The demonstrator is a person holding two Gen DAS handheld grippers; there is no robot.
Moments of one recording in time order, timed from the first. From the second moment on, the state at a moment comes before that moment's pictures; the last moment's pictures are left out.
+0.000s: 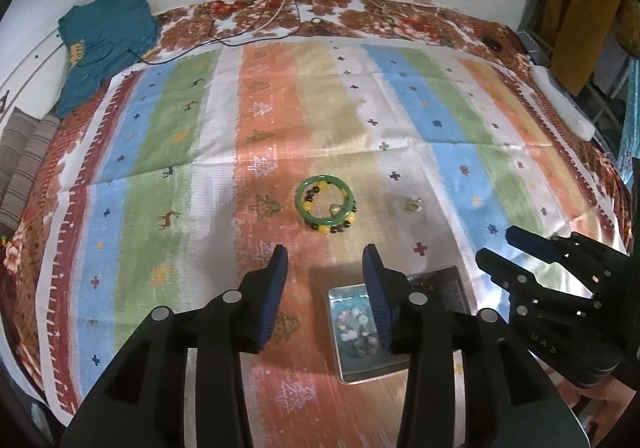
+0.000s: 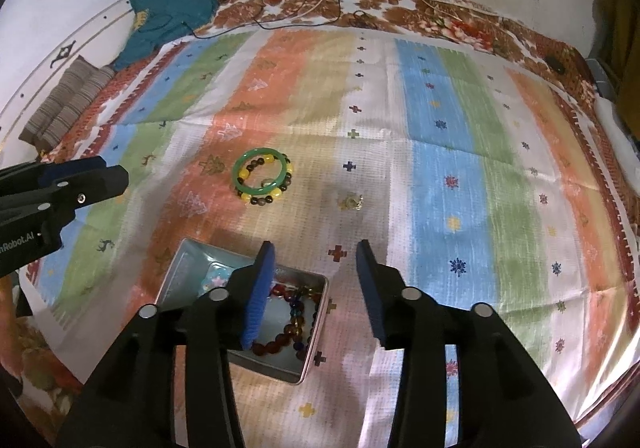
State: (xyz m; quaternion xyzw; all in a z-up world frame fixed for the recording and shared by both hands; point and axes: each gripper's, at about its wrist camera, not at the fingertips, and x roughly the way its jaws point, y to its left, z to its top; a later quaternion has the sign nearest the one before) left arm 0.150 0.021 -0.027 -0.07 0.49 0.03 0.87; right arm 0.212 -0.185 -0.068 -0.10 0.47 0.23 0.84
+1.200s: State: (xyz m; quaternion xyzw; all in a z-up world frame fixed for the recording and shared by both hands) left arm 0.226 0.039 -0.080 -0.03 0.53 0.08 0.84; right arm 0.287 -0.170 -0.113 -0.12 0.53 0.18 0.82
